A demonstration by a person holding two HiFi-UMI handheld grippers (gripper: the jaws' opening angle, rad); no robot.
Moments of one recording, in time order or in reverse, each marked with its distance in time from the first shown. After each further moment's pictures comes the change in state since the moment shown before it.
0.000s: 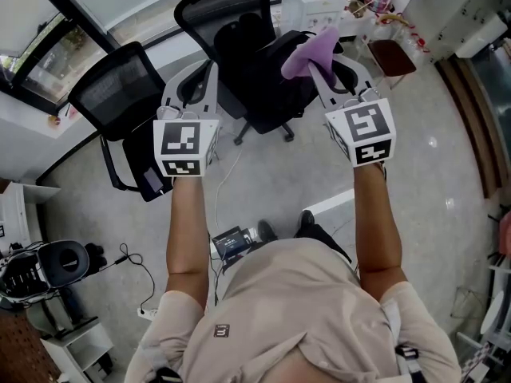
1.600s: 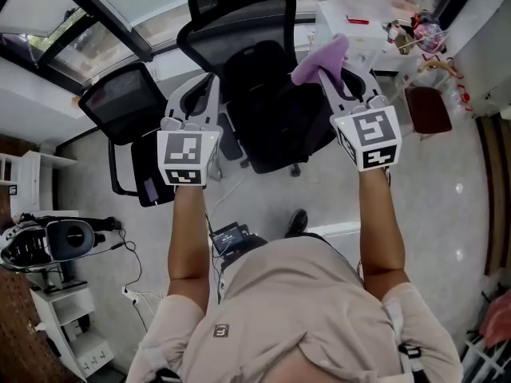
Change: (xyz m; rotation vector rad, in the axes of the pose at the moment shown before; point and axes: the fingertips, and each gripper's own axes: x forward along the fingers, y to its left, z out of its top) left arm 0.255 0.010 -0.004 0.049 0.150 0.204; right arm 0.196 -0.228 -0.084 0.078 -0.082 0.212
